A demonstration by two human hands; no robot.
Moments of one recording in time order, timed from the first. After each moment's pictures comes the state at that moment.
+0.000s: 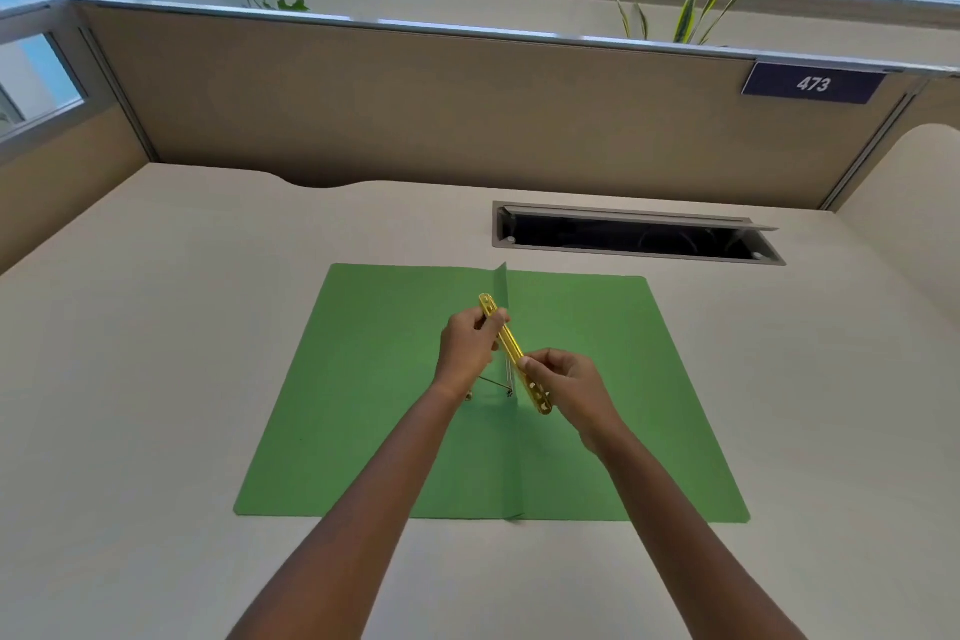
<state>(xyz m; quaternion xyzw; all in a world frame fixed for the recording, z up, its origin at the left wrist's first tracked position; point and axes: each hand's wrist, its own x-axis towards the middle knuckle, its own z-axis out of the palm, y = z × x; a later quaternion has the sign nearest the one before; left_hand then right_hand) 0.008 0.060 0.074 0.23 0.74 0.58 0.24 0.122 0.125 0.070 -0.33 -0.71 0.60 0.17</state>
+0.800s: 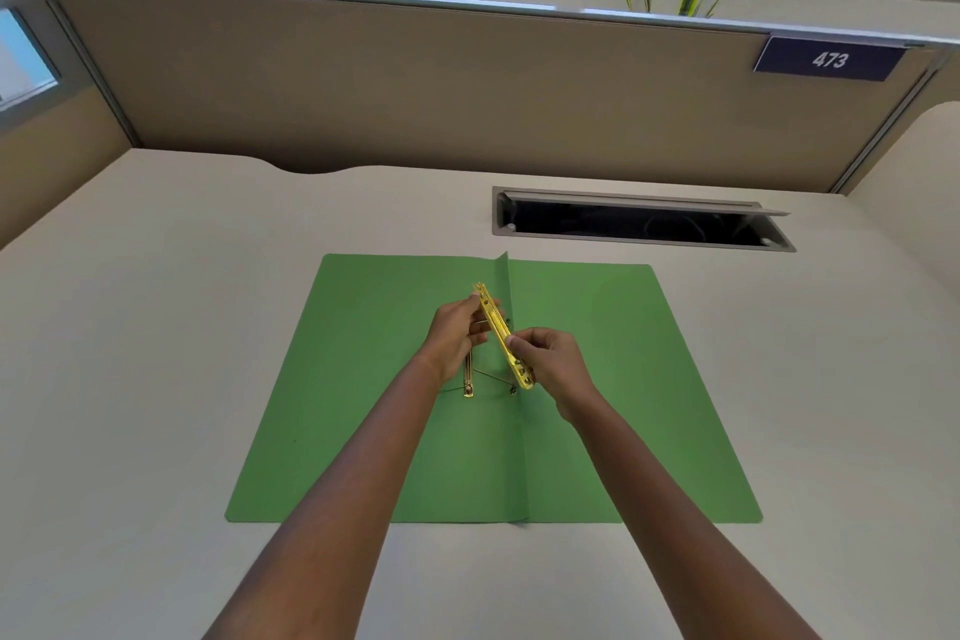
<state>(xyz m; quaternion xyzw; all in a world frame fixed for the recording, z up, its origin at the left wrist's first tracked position) -0.027 0.072 0.056 0.12 0.61 0.67 0.41 0.082 0.136 0.055 -0.38 -0.68 0.60 0.17</state>
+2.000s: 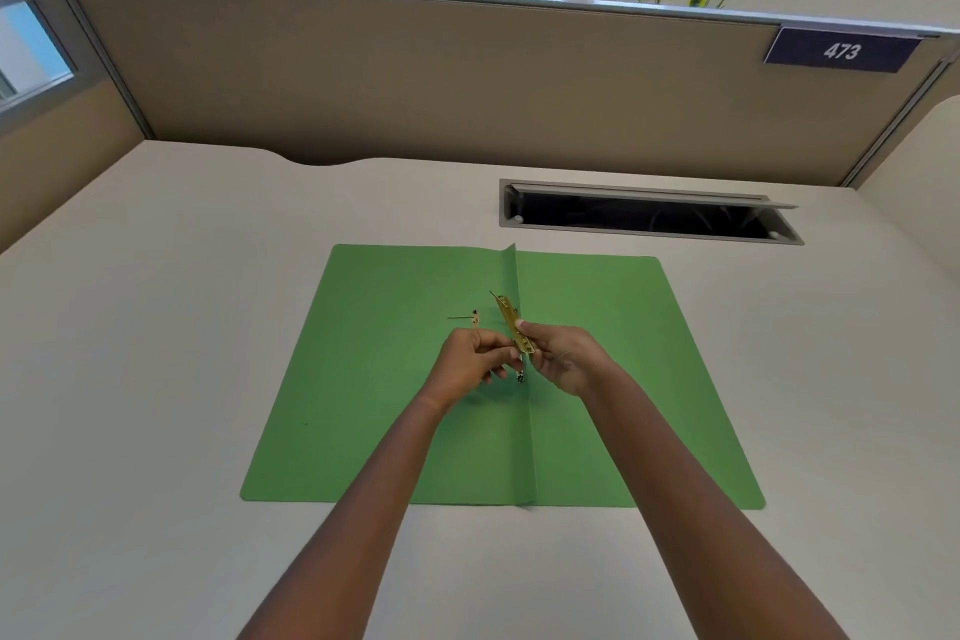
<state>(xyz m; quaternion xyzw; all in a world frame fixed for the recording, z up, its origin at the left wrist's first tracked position) -0.004 0.040 0.037 0.30 0.72 0.51 0.35 0.079 0.148 0.063 -0.47 -0.45 0.75 0.09</state>
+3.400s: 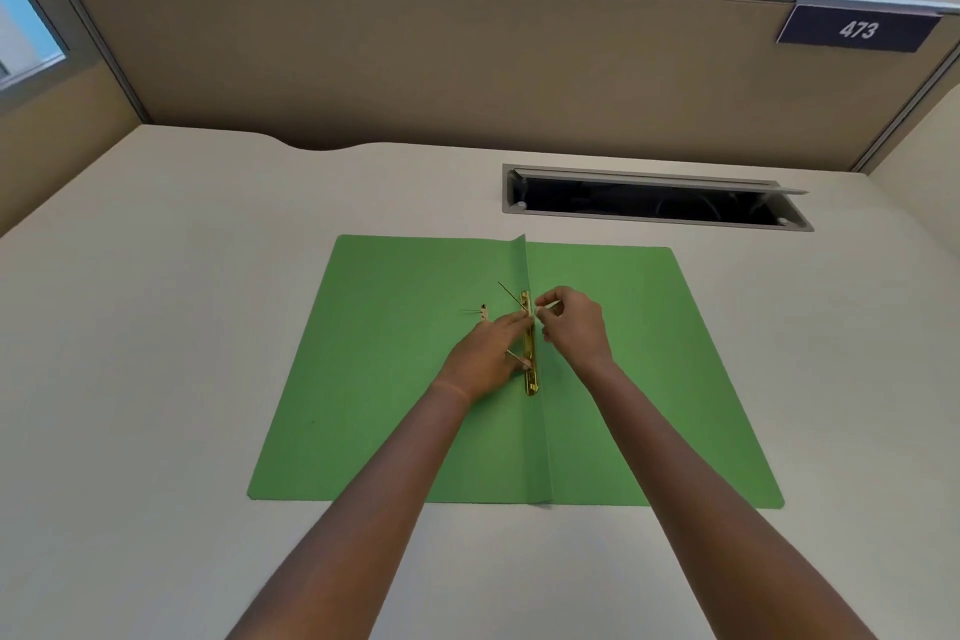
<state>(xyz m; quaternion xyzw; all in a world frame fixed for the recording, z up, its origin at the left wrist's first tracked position) 0.005 0.055 0.031 0.50 0.82 0.21 0.20 0.076 0.154 0.055 -0.40 -0.81 0.39 0.18</state>
